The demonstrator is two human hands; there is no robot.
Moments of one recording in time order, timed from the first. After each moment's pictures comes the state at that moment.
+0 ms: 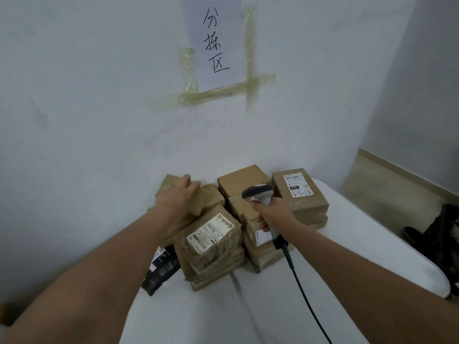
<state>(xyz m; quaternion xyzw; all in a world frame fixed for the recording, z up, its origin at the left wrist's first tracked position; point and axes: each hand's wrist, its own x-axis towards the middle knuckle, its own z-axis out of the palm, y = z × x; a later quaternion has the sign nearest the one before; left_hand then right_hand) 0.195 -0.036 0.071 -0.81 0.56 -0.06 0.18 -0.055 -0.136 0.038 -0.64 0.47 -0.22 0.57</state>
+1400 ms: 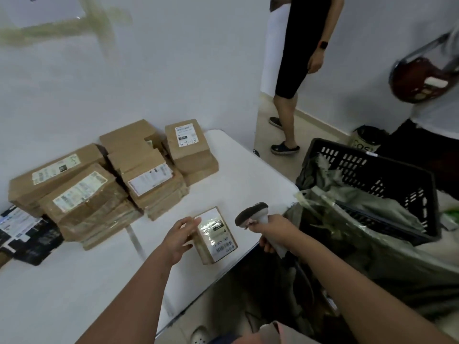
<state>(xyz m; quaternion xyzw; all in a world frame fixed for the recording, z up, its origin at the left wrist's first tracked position) -0.159 -0.032 -0.119 -0.68 0.14 0.57 -0.43 -0.422 -0.100 -0.022 -0.57 0.58 -0.04 0.58</state>
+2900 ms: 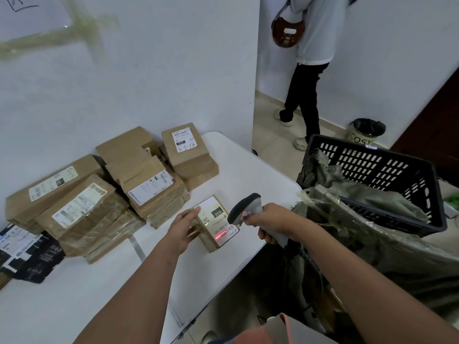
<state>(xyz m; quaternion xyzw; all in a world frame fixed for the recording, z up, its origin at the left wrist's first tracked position) -0.130 -0.082 -0.138 -0.65 0.09 0.58 -0.49 -0.396 -0.117 0.005 -0.58 0.57 -0.01 0.58</state>
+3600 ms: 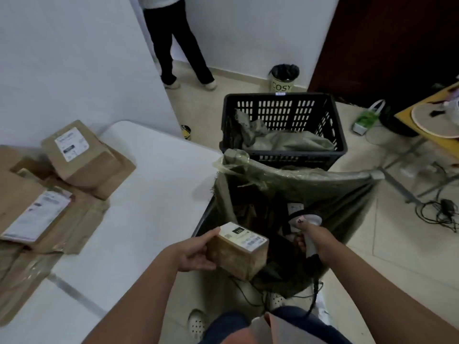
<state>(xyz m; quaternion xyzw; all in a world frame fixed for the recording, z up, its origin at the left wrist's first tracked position) -0.340 -0.068 -0.145 -0.61 0.17 0.77 -0.04 -0.658 -0.021 -0.126 -0.06 0.77 -0.27 0.57</state>
